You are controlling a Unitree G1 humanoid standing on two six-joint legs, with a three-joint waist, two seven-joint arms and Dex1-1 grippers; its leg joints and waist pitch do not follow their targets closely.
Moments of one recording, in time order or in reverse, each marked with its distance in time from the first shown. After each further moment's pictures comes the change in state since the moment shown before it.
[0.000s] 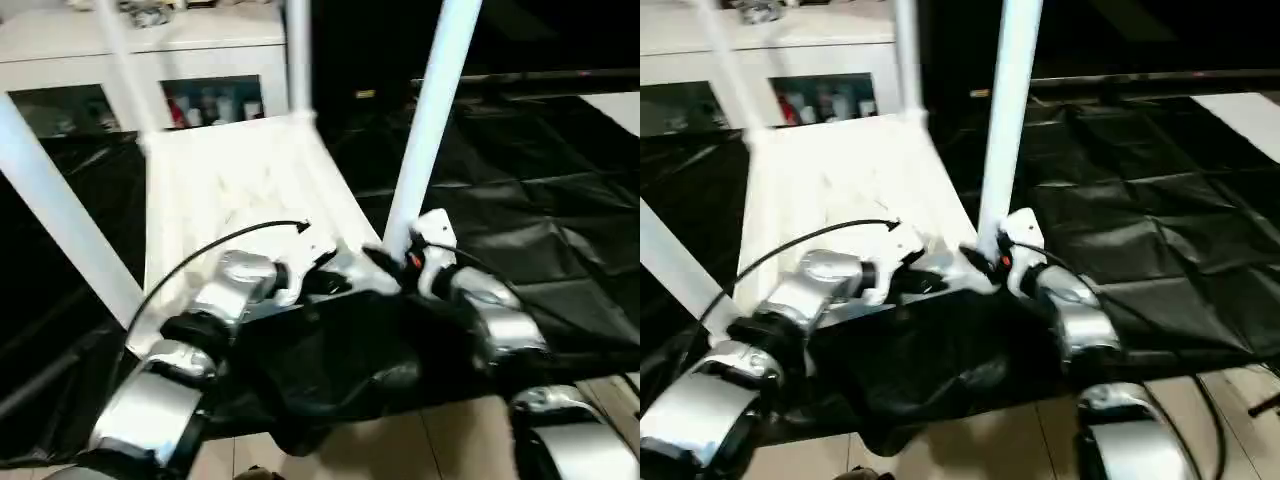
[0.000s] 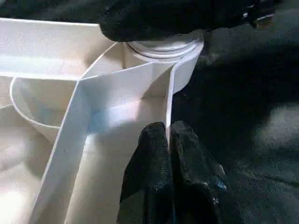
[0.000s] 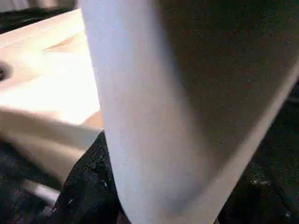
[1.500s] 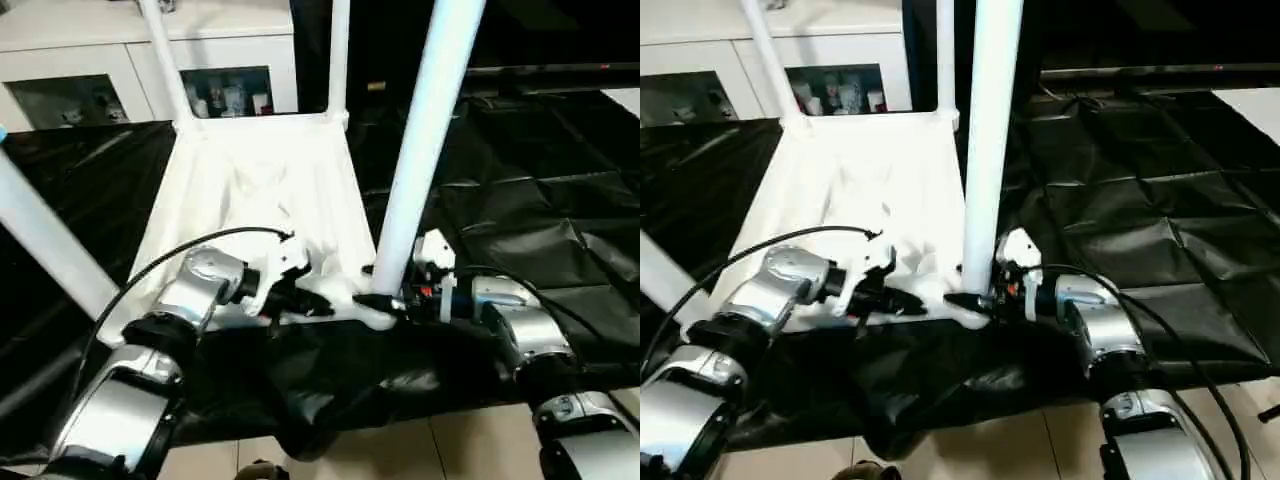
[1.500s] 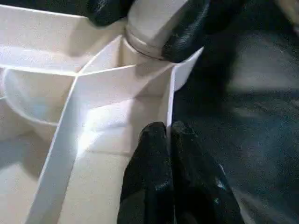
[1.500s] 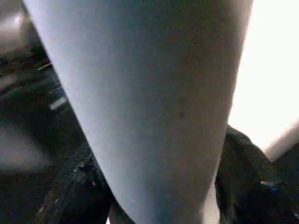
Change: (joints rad) left arm 0.023 0.108 -0.019 -0.037 -0.035 -0.047 -0.280; right arm 0.050 -0.106 0.056 -0.053 0.067 0.008 0.450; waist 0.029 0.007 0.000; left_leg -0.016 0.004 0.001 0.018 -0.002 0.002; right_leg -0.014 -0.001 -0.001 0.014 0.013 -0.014
